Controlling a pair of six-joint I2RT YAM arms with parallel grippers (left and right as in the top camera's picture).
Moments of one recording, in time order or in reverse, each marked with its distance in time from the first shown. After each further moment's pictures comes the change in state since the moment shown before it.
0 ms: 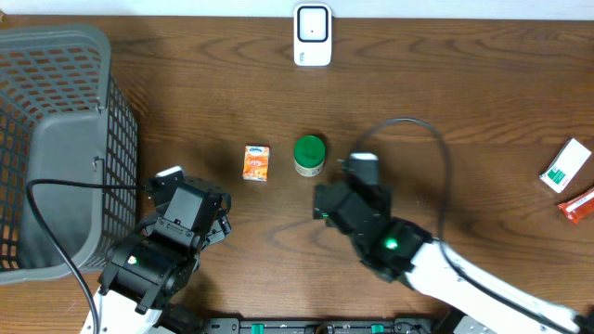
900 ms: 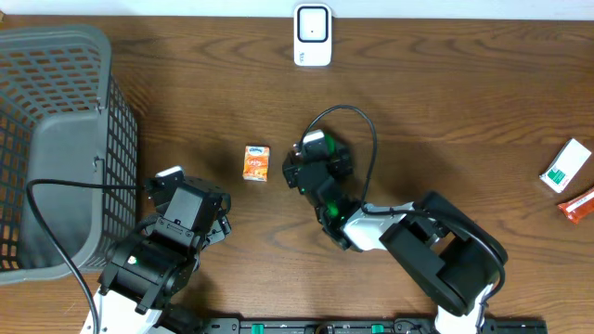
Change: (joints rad) left arm 0.000 0.000 0.000 0.000 0.000 0.000; right arm -0.049 0.716 -0.001 1.119 0.107 -0.689
